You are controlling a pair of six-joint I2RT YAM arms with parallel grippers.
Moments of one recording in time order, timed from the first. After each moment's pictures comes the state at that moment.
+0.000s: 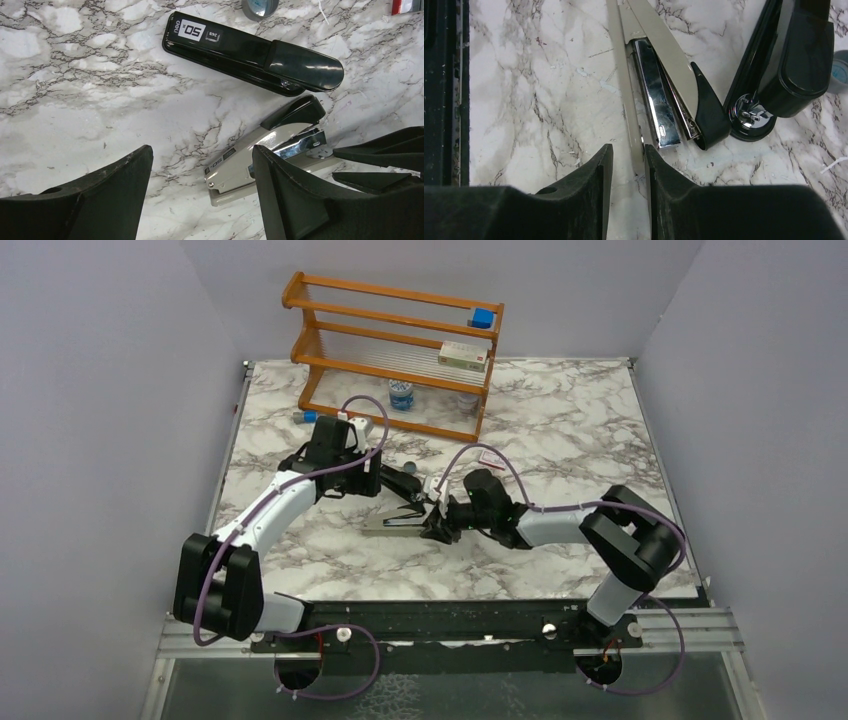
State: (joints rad) left arm -0.30 1.35 0.91 -0.45 0.17 -0.11; right arm 0.82 1.68 0.67 0.50 -0.52 -0.22
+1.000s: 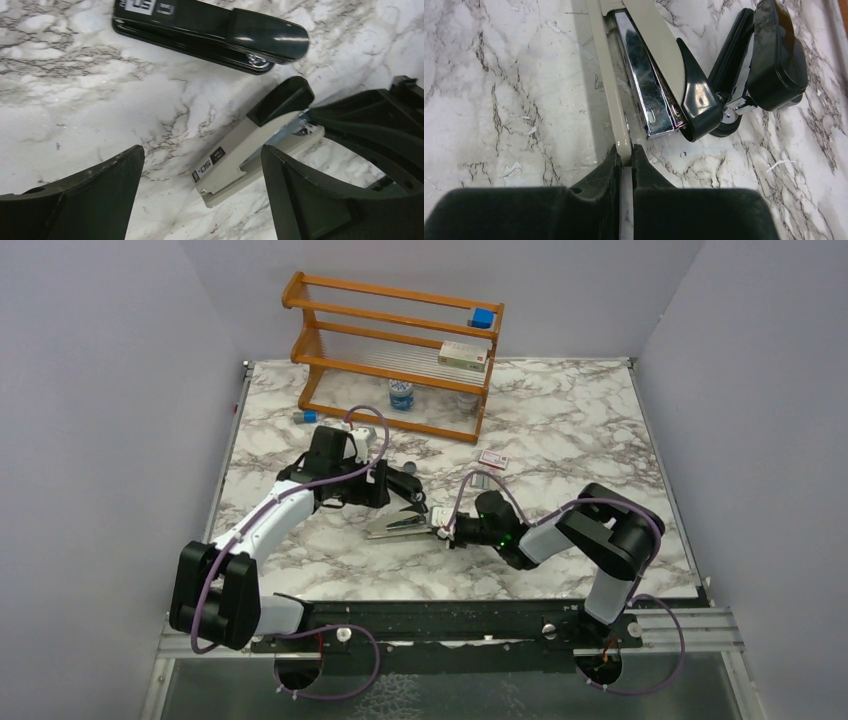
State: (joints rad) left arm -0.30 1.34 0.85 -0.42 0.28 -0.11; right arm 0.83 1.79 0.49 0.90 -0.45 -0.56
